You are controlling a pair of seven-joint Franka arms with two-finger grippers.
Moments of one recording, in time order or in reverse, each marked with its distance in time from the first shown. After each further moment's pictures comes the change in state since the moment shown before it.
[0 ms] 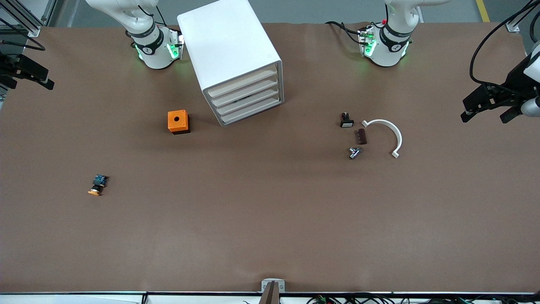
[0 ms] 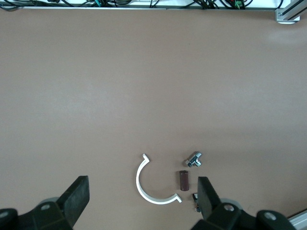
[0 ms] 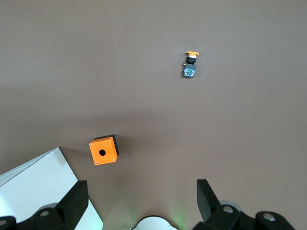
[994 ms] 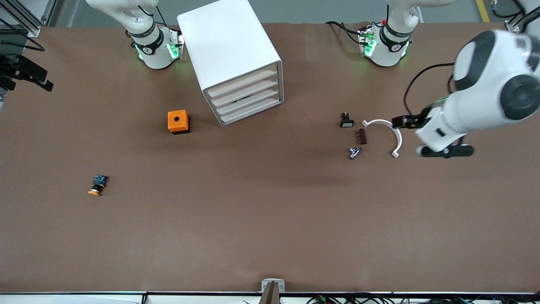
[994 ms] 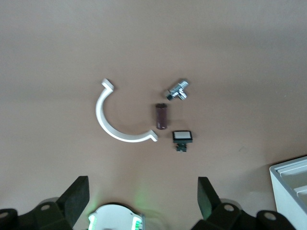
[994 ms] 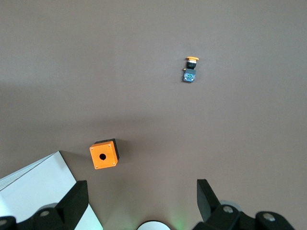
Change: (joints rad) left arm -0.166 0.278 -0.050 -0.004 -0.002 -0.211 -0.253; right arm 0.001 -0.001 0.001 0.000 0.000 0.017 0.000
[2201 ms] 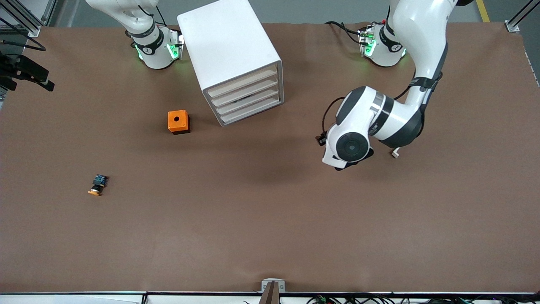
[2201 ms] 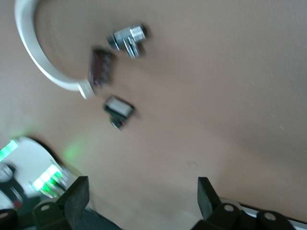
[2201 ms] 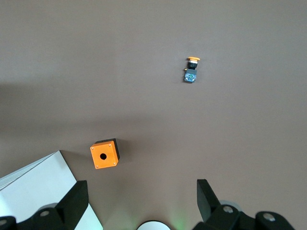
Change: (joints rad) left arm -0.284 0.327 -0.004 0.136 -0.095 0.000 -0.760; right arm 0.003 0.000 0.002 0.000 0.000 0.000 0.000
